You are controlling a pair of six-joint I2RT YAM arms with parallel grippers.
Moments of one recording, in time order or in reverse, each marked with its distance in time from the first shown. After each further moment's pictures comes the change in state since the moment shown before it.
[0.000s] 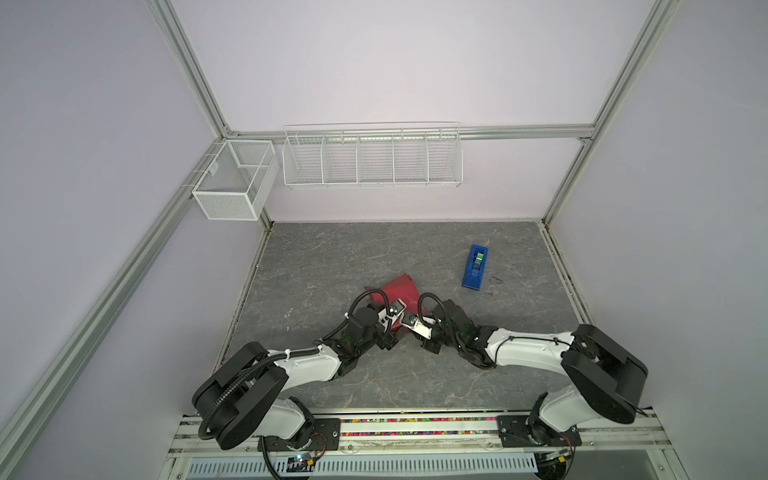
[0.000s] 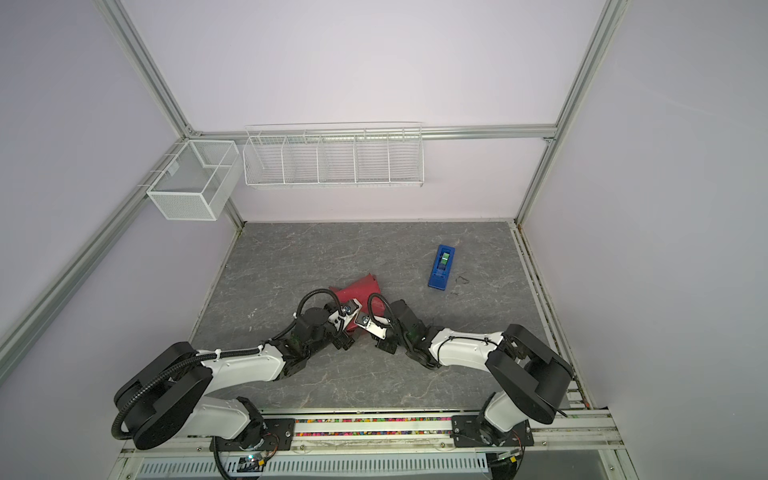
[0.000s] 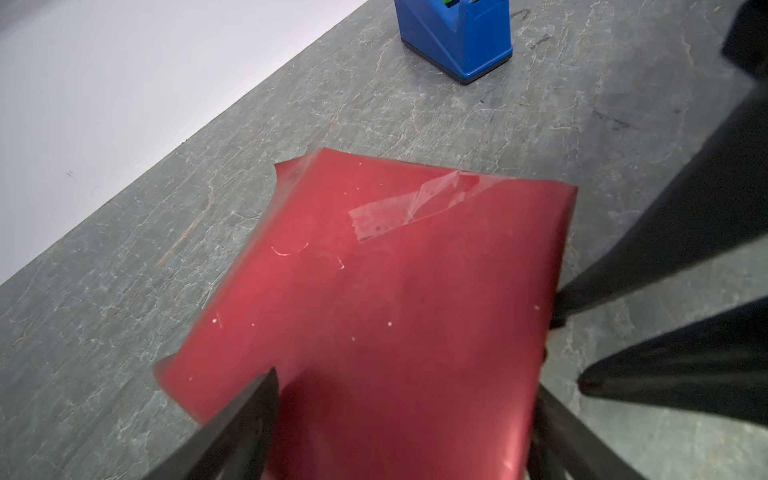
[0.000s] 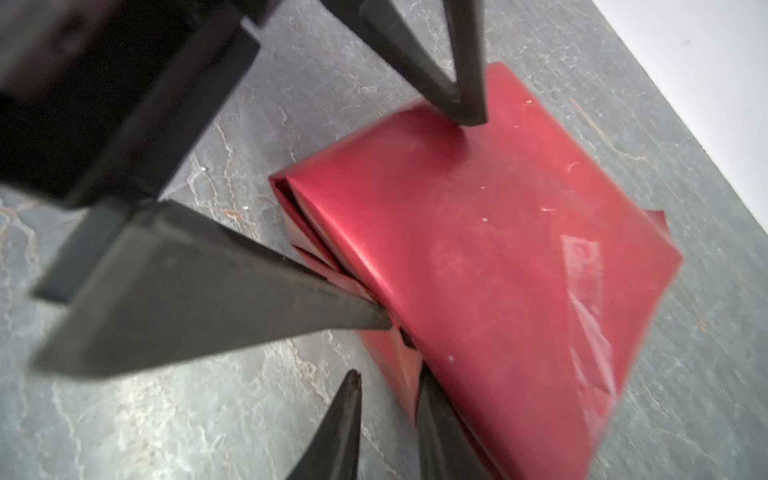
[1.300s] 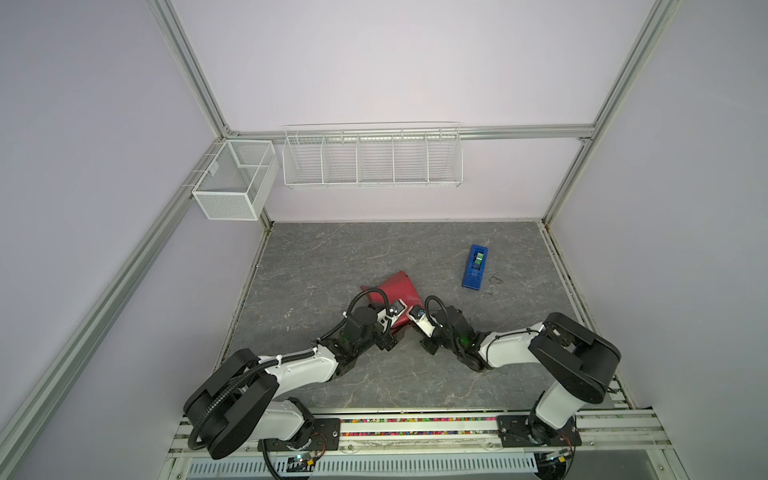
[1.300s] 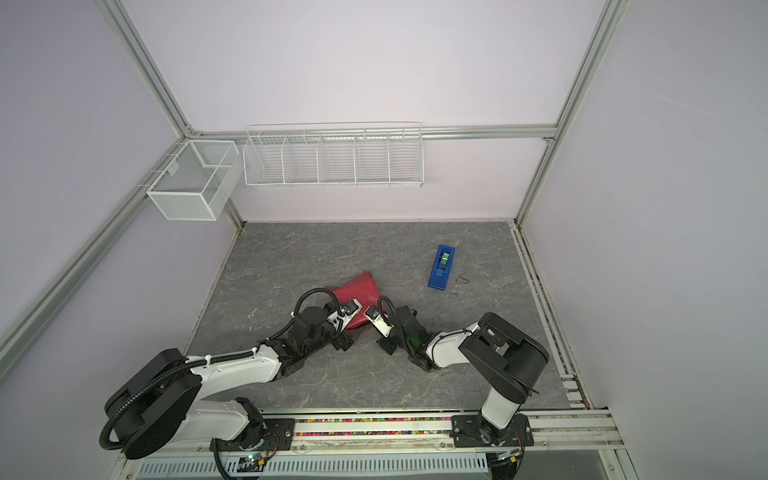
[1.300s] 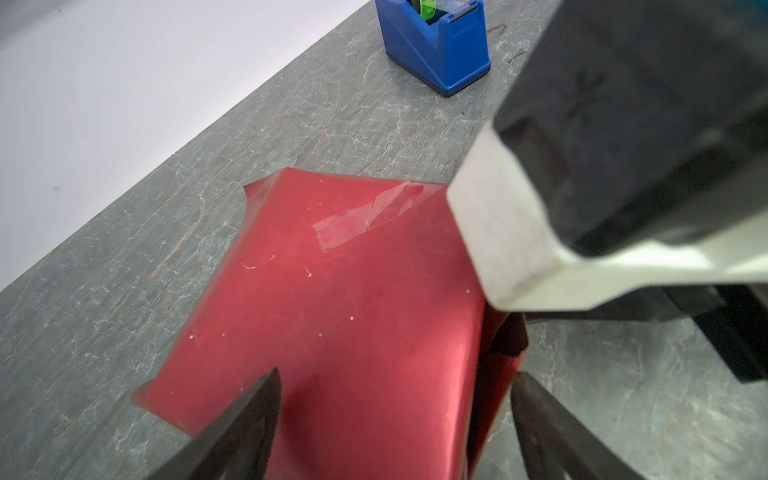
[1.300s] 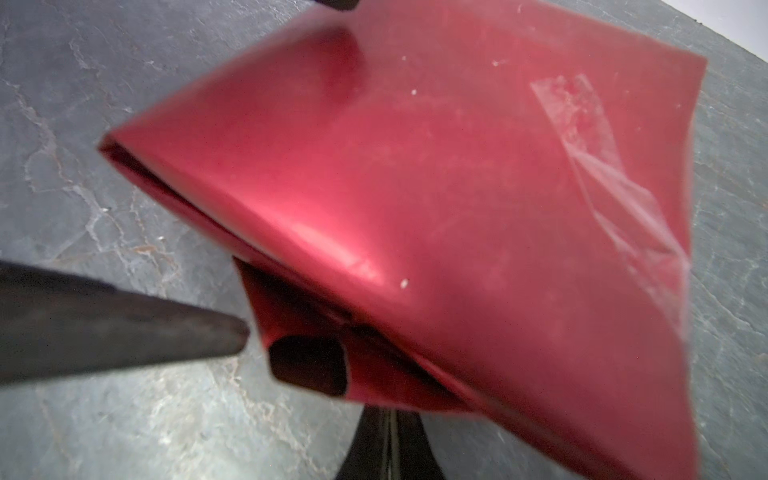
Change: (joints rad) left arm 0.000 -0.068 0.010 -0.070 0.051 0.014; right arm -0.035 0.165 -0.093 0.315 0.023 0.264
